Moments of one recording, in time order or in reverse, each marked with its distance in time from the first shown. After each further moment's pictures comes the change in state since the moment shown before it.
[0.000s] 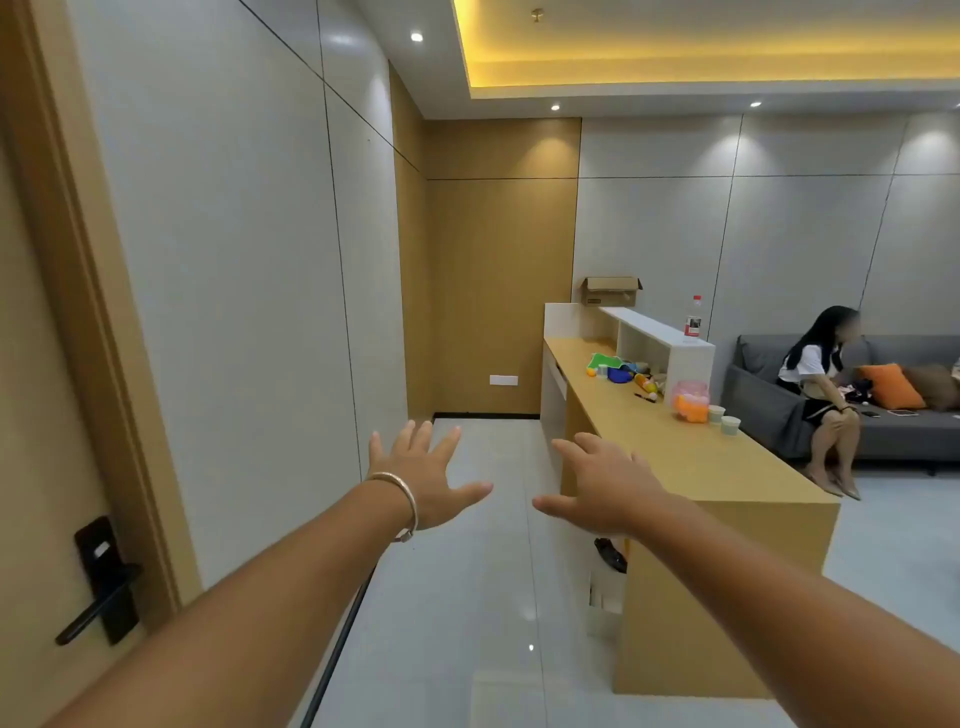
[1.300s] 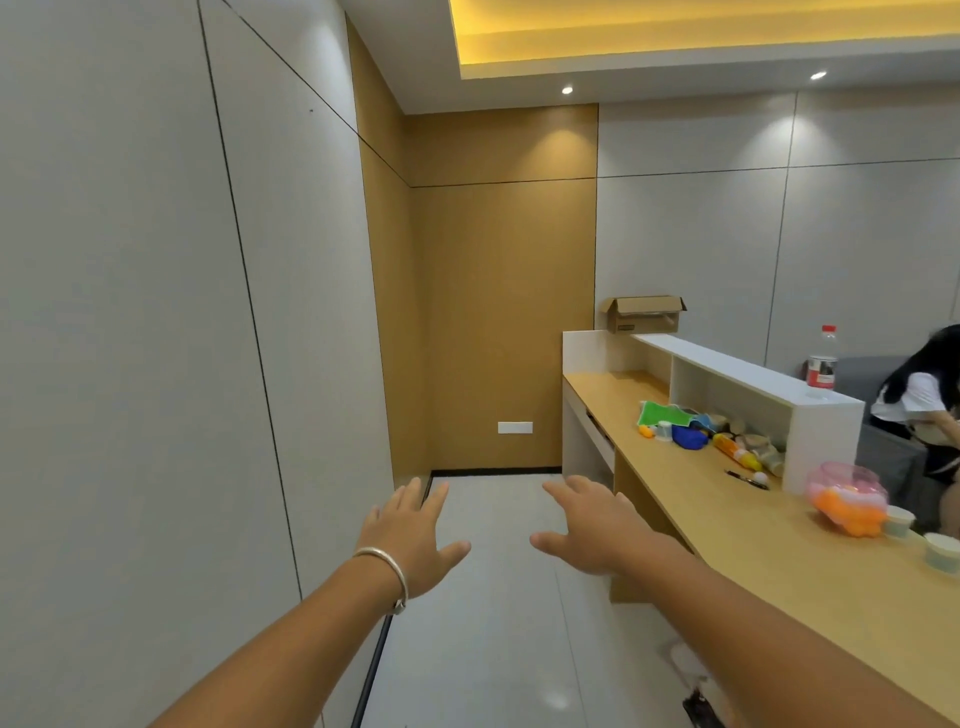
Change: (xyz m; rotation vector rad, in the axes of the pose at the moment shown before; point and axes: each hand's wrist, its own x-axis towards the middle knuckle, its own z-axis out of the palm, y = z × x) left_hand 0.663 -0.150 0.129 -0.039 0.038 0.014; right_hand 0.686 0.068 0.164 0.110 -0.057 0.012
